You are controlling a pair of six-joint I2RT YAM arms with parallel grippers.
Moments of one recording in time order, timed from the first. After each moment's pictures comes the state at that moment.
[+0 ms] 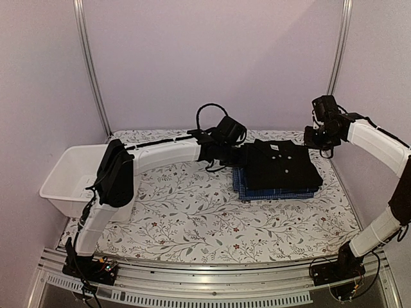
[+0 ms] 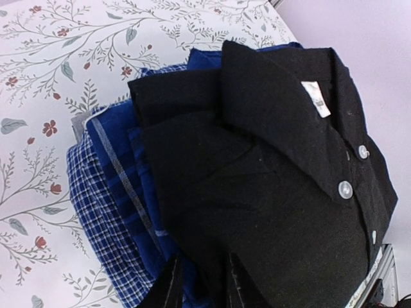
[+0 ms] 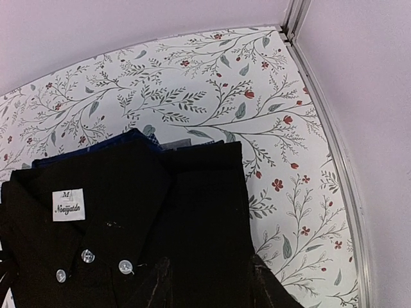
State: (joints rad) left arm -0.92 2.40 2.14 -0.45 -0.04 -0.62; right arm 0.25 1.49 1.31 -0.68 0.28 0.34
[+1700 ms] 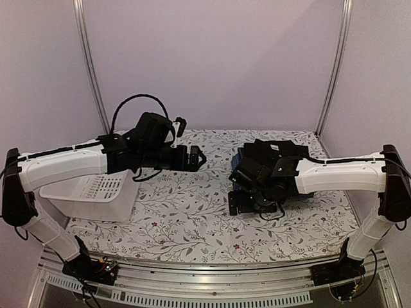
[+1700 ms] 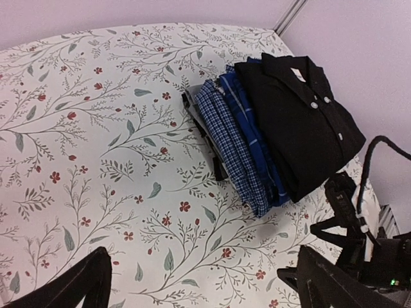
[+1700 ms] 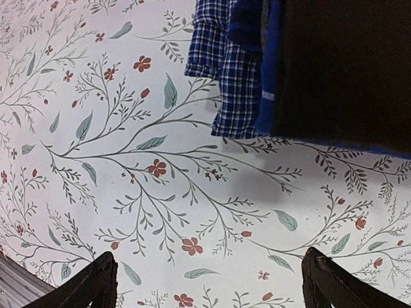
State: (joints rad) left arm -0.86 1.50 1.20 -0.33 -0.11 -0.53; right arm 1.07 1.64 1.18 -0.72 0.28 0.91
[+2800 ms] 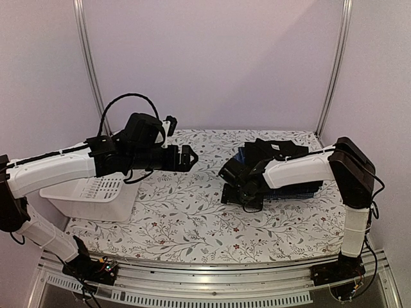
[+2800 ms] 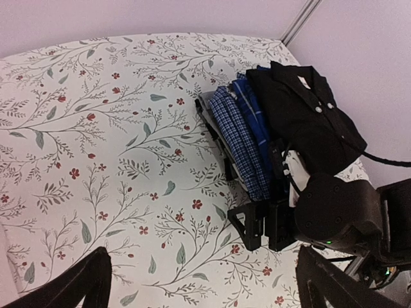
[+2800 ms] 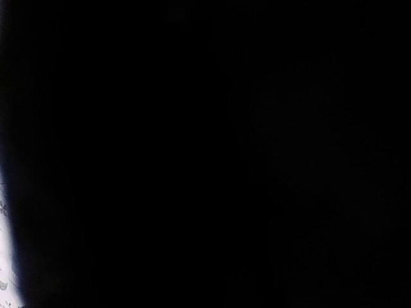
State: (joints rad) left arm -0.86 1.40 1.15 -0.35 -0.16 -0.53; right arm 0.92 1.99 1.29 -0.52 0.32 1.05
